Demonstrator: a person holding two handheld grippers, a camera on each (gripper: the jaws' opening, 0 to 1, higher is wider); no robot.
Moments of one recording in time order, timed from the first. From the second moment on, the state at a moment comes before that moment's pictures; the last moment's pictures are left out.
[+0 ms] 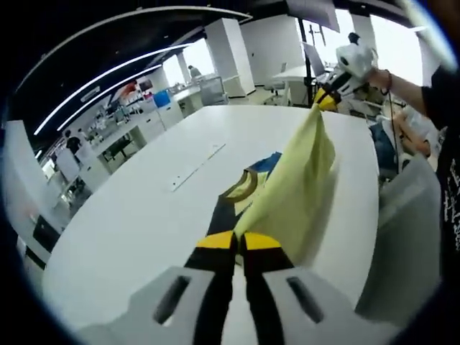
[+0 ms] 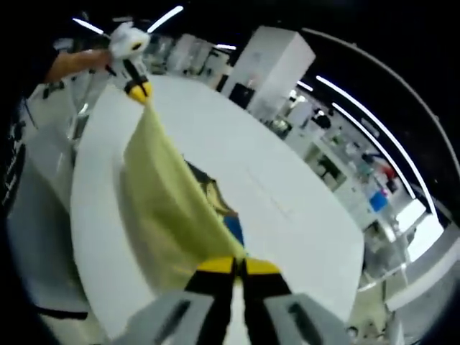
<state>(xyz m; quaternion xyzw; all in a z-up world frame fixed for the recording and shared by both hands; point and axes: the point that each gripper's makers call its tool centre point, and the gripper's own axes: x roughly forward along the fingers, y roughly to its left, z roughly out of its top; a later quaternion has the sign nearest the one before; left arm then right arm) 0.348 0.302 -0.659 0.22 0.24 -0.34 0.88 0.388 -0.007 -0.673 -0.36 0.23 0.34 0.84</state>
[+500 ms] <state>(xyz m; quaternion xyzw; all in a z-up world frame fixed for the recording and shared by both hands) 0.418 0.307 -0.673 0.20 0.25 -0.31 0.90 0.456 -0.002 -0.698 -0.38 0.24 0.30 0.84</state>
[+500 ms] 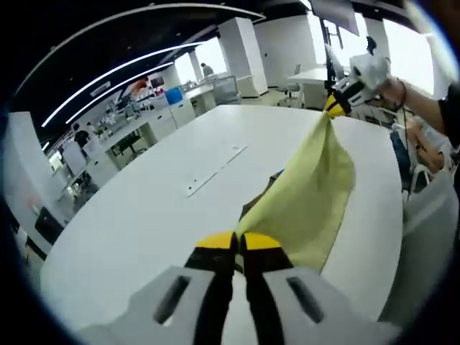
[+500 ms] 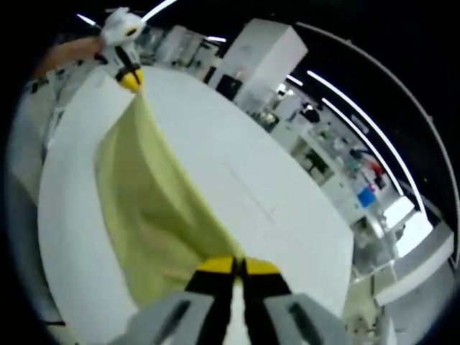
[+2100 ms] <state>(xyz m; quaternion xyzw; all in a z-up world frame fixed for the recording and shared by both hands) 0.493 0.335 -0.836 0.14 0.40 -0.23 0.88 0.528 0.012 -0.844 -0.33 0.35 0.31 0.82</state>
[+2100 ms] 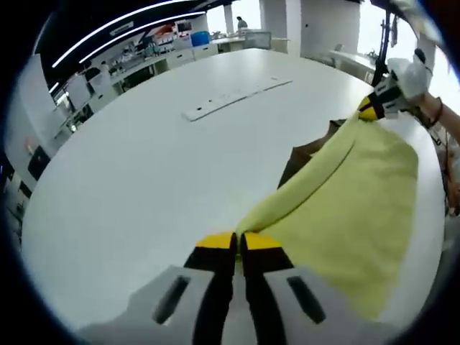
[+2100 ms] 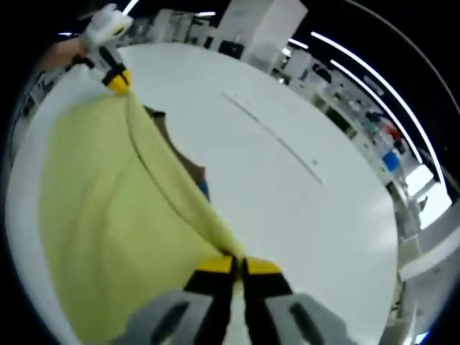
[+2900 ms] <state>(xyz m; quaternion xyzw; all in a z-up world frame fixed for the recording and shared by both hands) 0.479 0.332 -0.820 0.22 0.33 -0.30 0.87 0.514 0.011 -0.826 -0.30 0.32 0.35 0.83</state>
